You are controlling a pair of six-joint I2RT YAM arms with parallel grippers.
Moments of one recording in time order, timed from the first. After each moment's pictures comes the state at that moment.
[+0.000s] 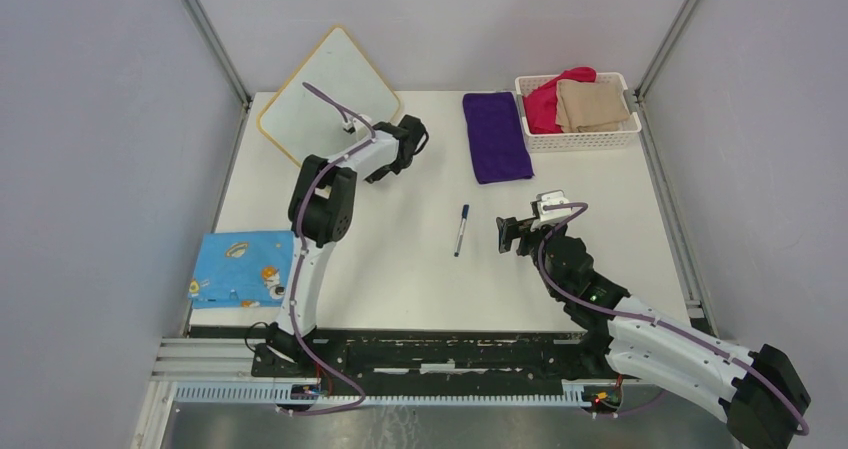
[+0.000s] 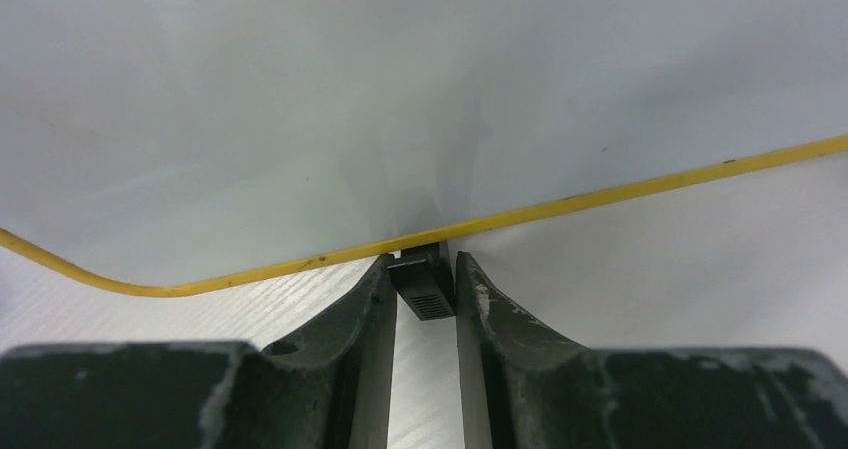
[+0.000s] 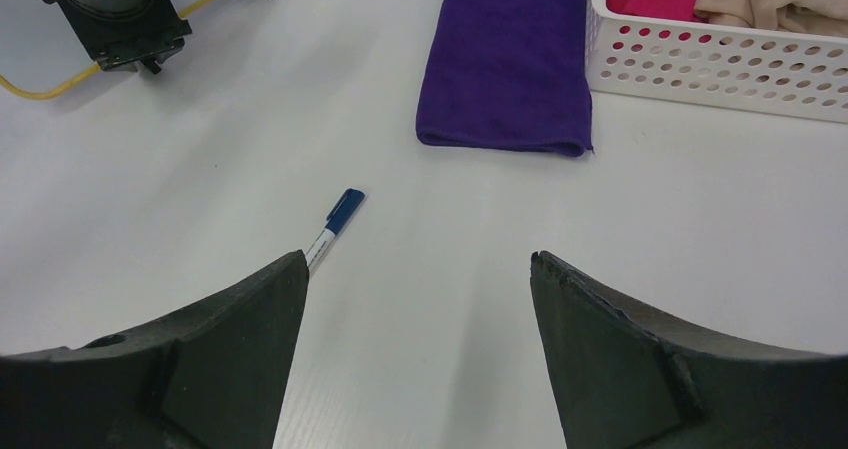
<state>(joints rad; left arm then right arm) -0.45 2.37 1.90 -0.96 -0.92 -1.24 0.82 0.75 0.31 0.29 0.54 0.12</state>
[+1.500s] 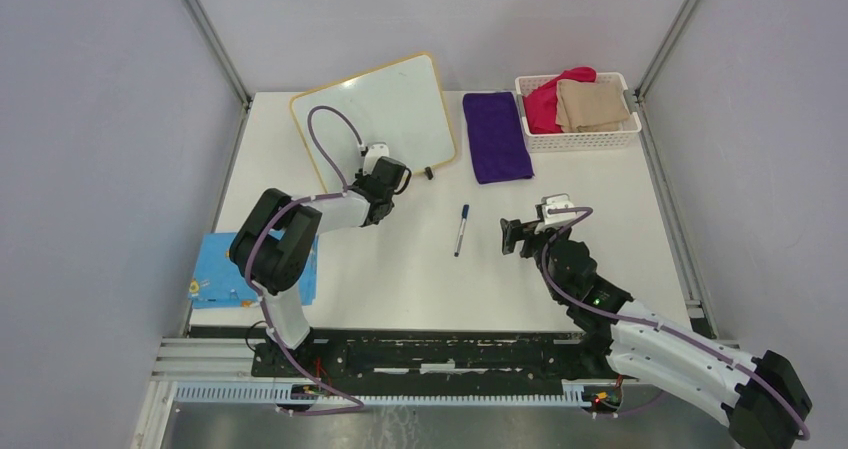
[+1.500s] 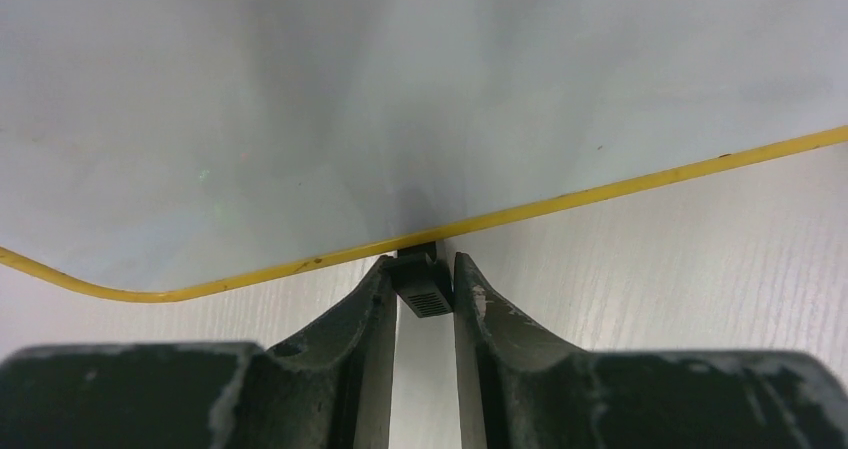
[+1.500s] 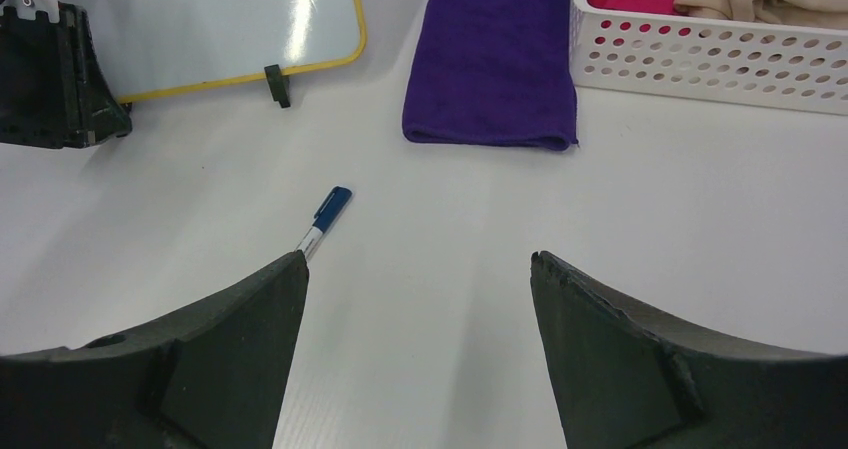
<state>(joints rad) -0.53 1.83 0.98 -0.02 -0.58 -0.42 0.82 0.71 0.28 0.29 0.56 0.12</state>
